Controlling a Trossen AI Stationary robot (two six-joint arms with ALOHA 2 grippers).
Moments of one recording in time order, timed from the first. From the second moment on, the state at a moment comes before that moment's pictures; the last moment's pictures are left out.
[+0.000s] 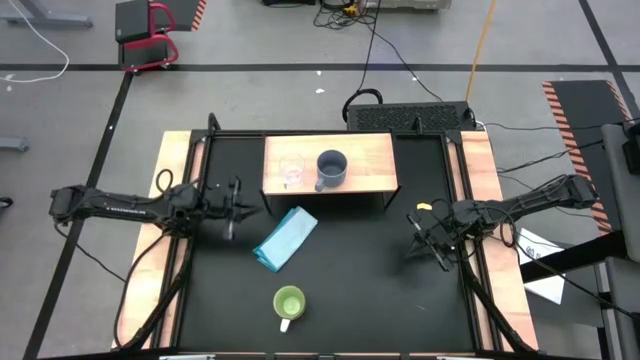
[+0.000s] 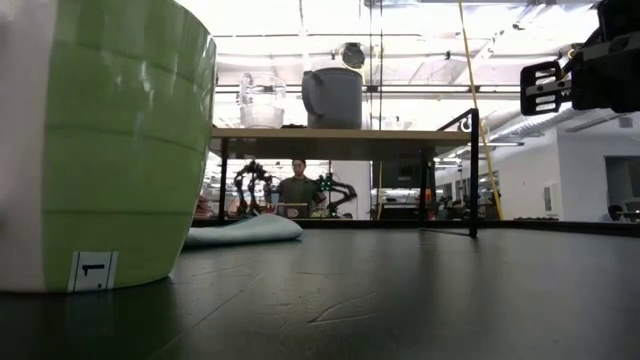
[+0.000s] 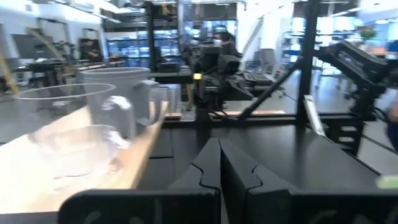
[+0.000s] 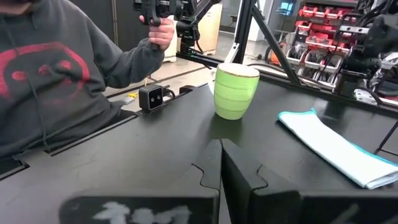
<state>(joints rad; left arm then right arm) 0.05 0.56 0.06 0.60 0.09 0.02 0.21 0.46 0.01 0.33 -0.36 -0.15</state>
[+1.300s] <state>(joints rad) -0.02 0.56 0.05 0.53 0.27 0.08 0.21 0.46 0.01 0.33 -0.31 -0.19</state>
